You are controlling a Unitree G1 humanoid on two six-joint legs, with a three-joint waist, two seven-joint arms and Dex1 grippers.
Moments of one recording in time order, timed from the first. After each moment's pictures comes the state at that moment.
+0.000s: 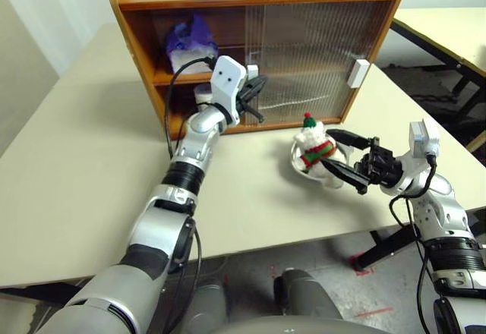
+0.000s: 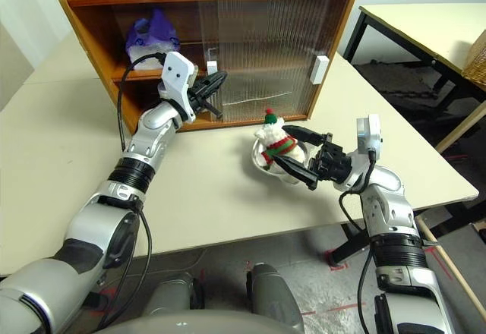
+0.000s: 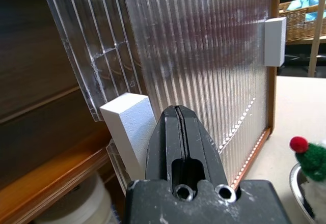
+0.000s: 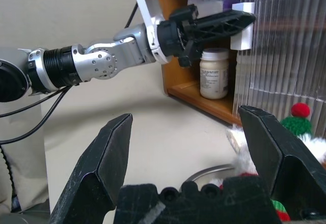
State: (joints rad) left arm -0.82 0.14 -0.05 0.71 -0.08 -0.20 -0.50; right arm -0.25 -0.44 -0.15 0.27 0.57 -0.06 1.32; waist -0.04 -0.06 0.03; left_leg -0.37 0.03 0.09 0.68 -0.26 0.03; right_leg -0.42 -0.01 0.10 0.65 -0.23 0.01
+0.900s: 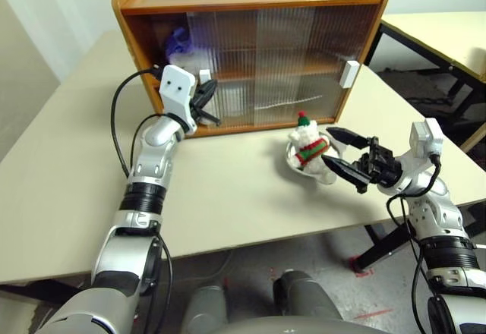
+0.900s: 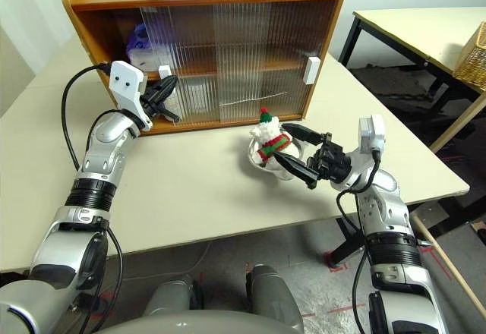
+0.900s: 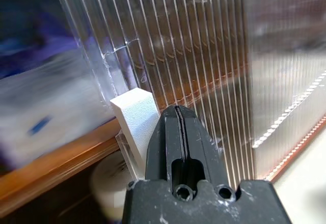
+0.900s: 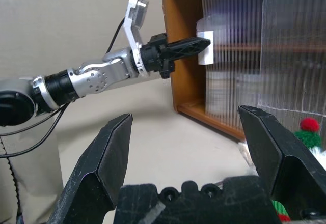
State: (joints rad) left arm -0.61 0.31 0.06 0.43 -0.10 -0.07 -0.44; right arm -0.27 -0.40 -0.16 0.29 0.62 -0.06 1.35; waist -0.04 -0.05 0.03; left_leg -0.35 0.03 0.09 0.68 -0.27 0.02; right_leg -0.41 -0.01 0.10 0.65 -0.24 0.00
